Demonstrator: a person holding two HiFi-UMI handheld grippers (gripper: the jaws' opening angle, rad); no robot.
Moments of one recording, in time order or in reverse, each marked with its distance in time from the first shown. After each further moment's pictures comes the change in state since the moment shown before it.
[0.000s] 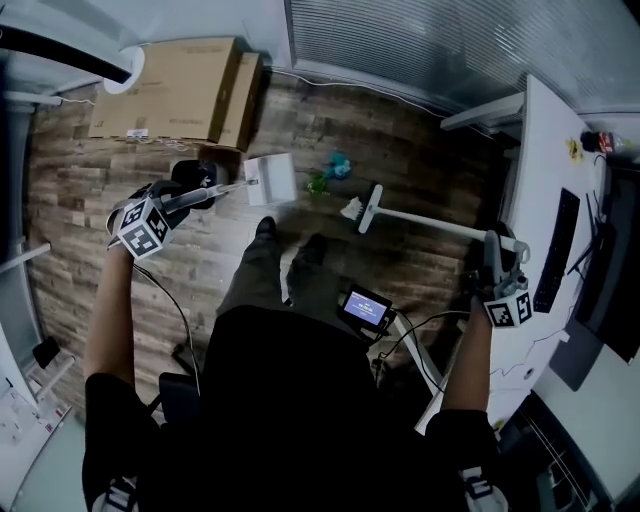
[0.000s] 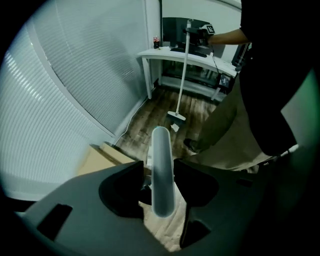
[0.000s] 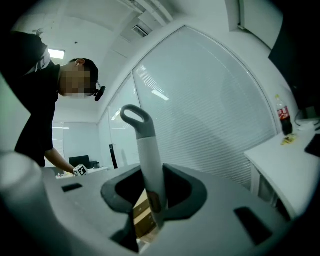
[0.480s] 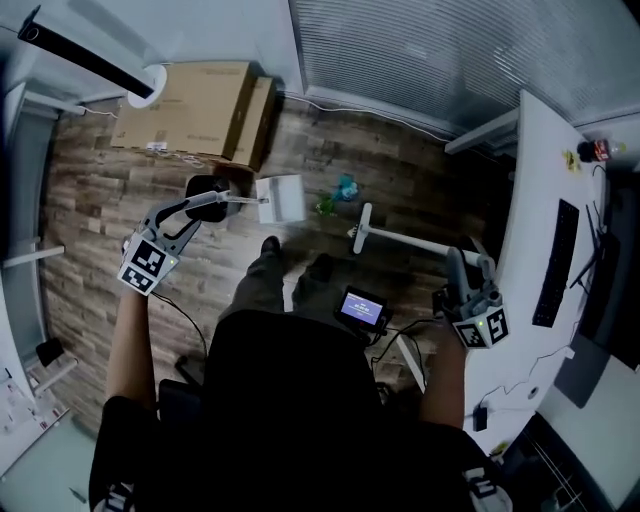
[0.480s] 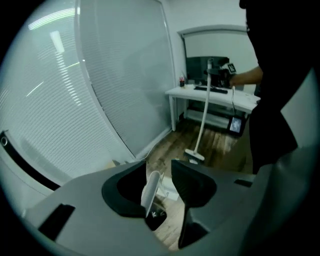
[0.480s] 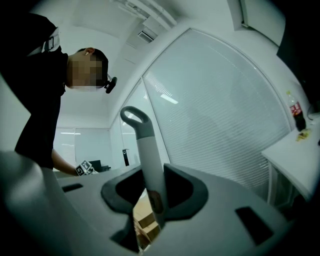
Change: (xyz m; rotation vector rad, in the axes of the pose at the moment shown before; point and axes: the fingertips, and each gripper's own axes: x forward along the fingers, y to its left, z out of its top) left arm -0.104 -0.027 0.075 -0.236 -0.364 0.292; right arm 0.000 0.082 0.013 0.007 -0.053 0.116
